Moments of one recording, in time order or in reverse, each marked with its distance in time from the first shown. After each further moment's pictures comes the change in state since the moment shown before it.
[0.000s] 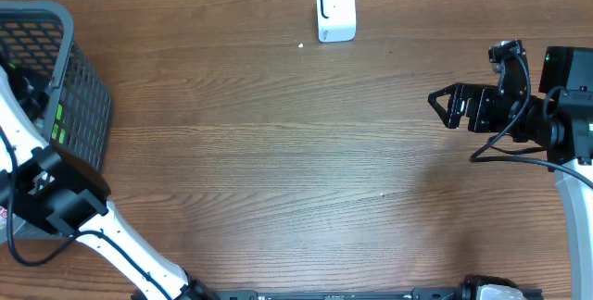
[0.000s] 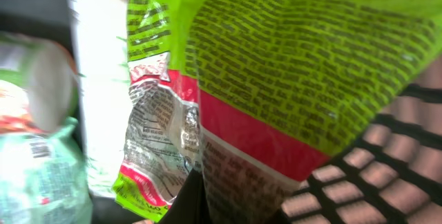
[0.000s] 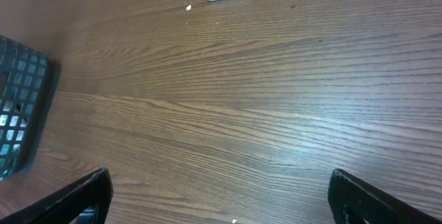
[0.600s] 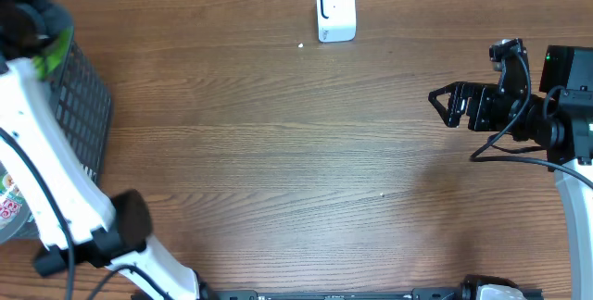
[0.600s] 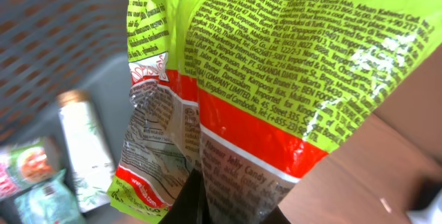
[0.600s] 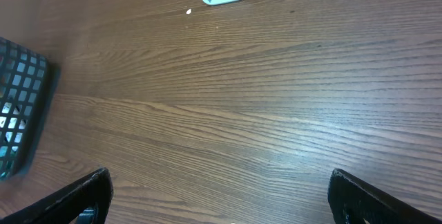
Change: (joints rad) left arm -0.359 -0.412 0.225 -0.084 -0.021 0.209; right arm 0.000 0.000 0.000 0.014 0.001 0.000
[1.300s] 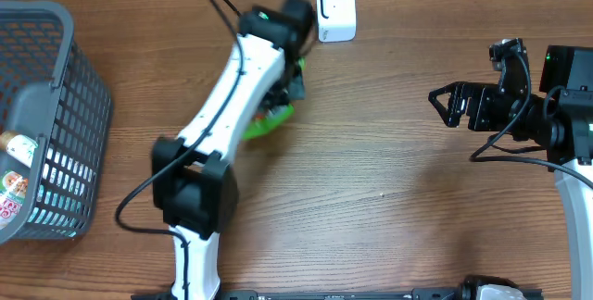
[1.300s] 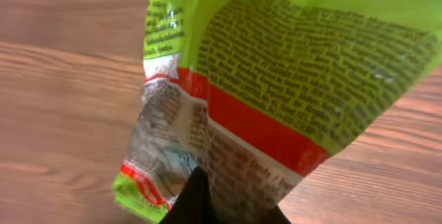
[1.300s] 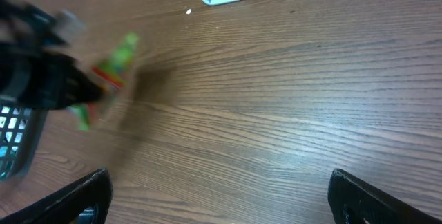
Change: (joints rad) left arm -0.726 0.193 -0.697 0.136 -0.031 -0.213; right arm 0.000 0.000 0.000 0.000 0.000 0.000
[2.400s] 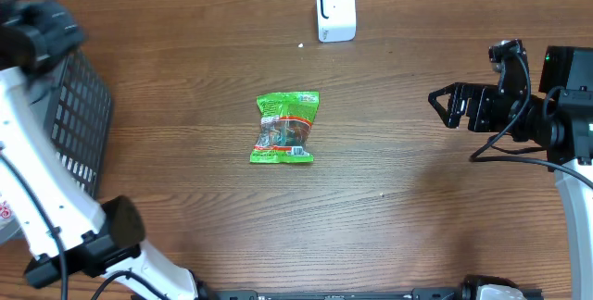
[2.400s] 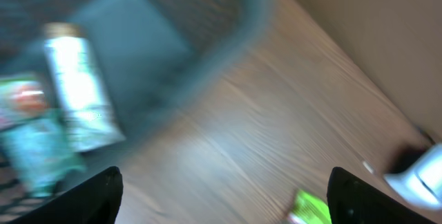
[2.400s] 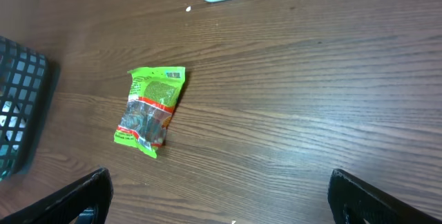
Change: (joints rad) left arm 0.886 -0.203 0.649 -0.259 0.150 0.150; right arm 0.000 0.000 0.000 -0.012 0.001 0.000
